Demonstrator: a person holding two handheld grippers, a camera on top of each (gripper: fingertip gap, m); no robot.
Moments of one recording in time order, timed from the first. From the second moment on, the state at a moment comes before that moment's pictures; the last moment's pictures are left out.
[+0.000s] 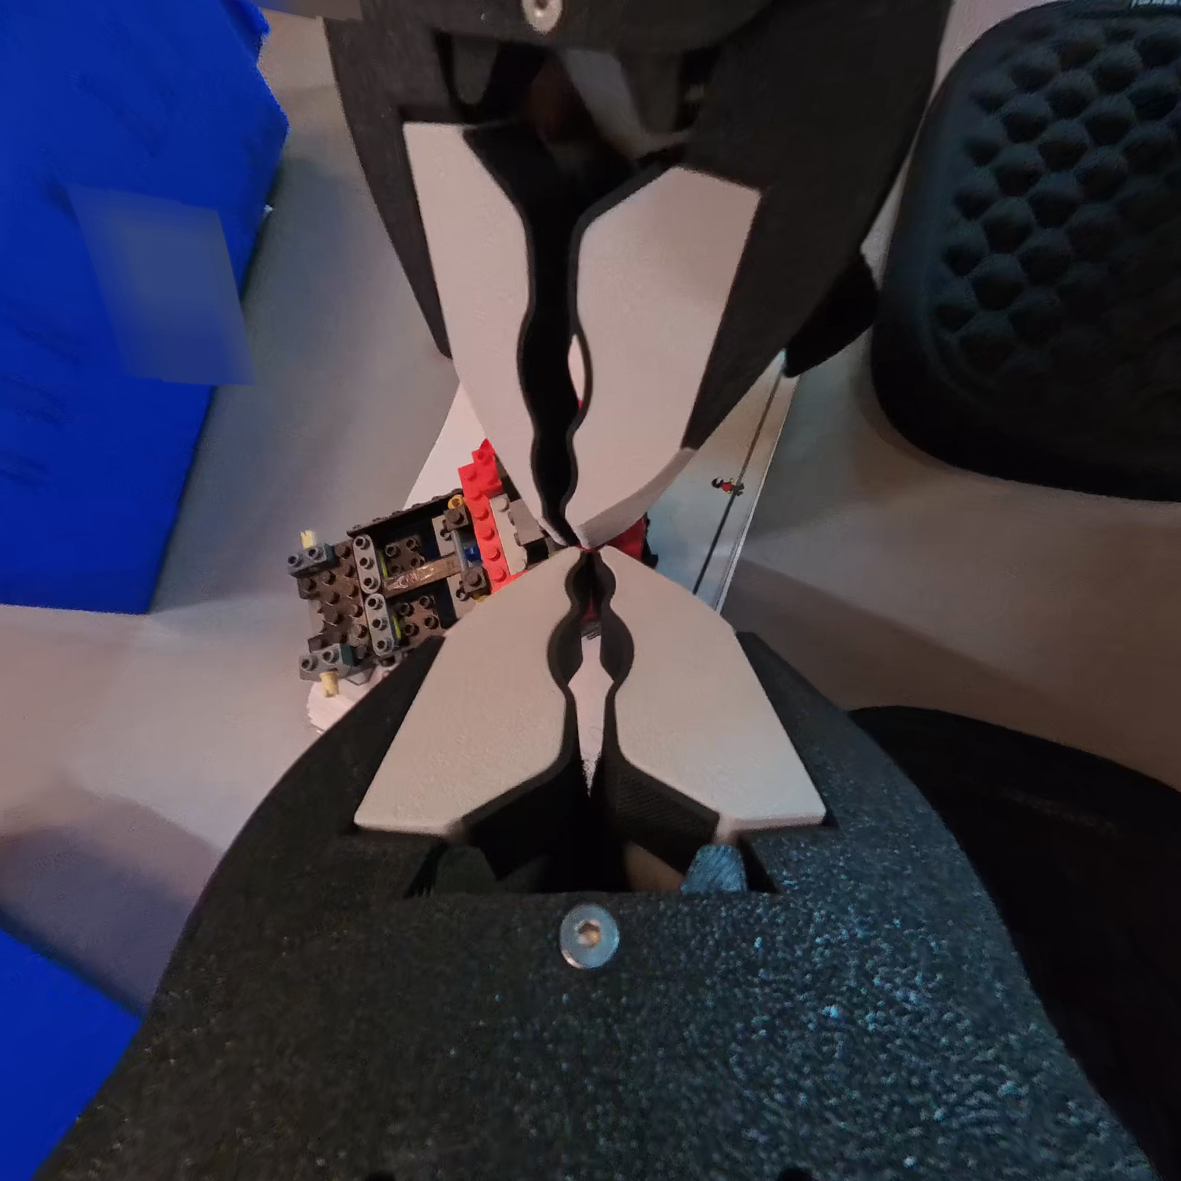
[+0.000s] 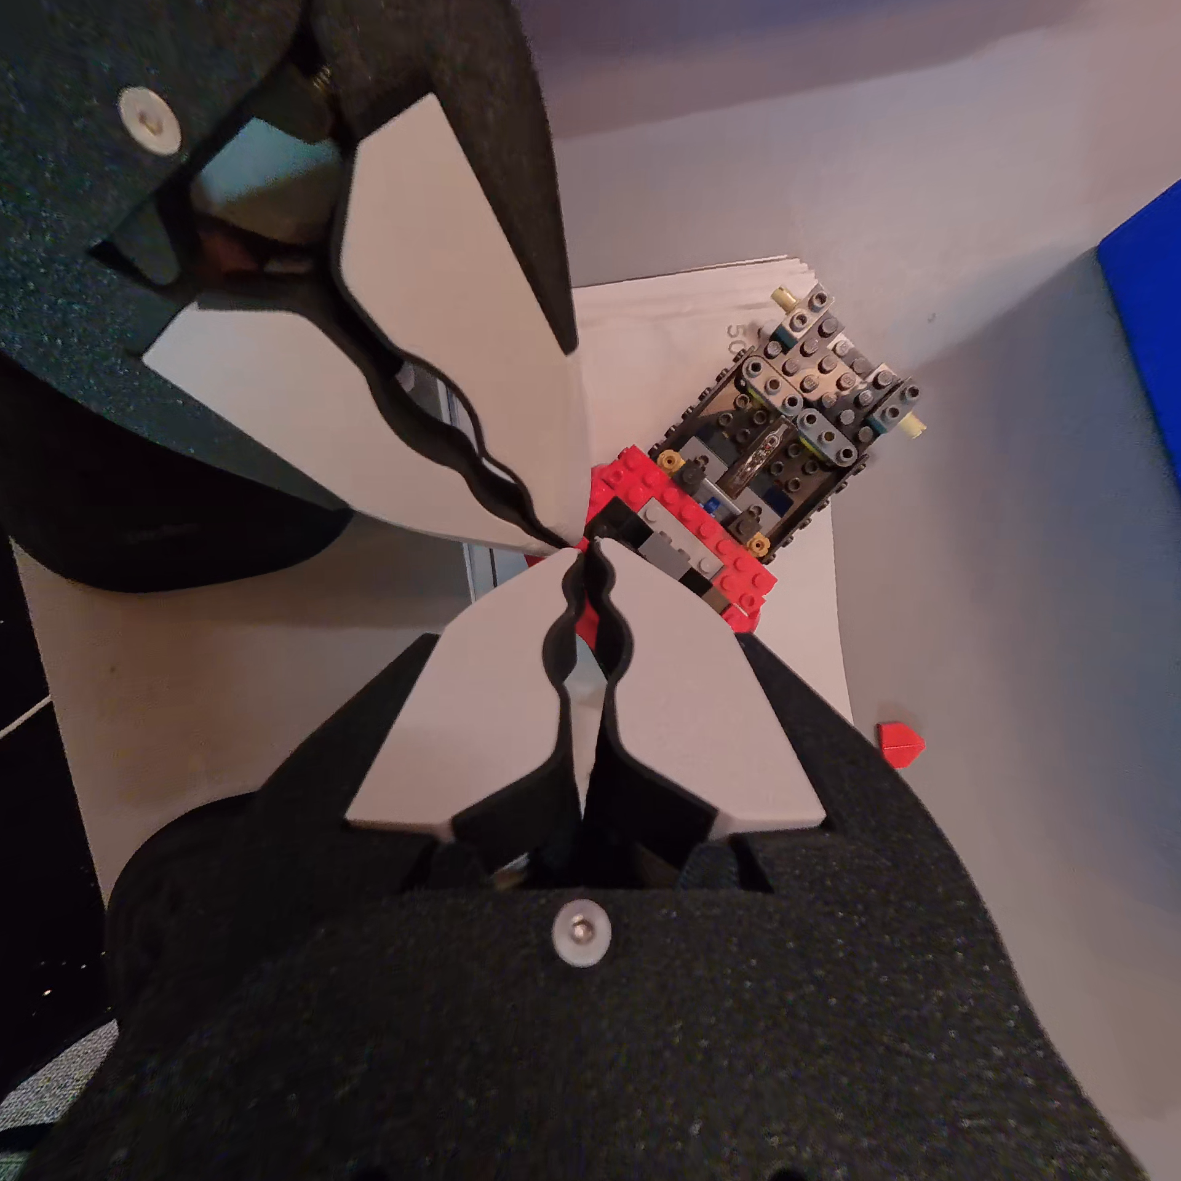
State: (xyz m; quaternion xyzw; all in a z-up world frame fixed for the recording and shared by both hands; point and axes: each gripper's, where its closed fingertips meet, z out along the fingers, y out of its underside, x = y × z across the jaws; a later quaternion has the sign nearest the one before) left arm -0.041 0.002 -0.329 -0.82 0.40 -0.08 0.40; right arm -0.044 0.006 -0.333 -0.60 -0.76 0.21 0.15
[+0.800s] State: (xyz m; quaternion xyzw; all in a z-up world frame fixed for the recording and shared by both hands) left arm -0.048 0.004 -0.324 -0.82 0.38 -0.10 0.41; right arm -0.046 0.005 -0.330 -0.58 -0.76 0.25 0.12
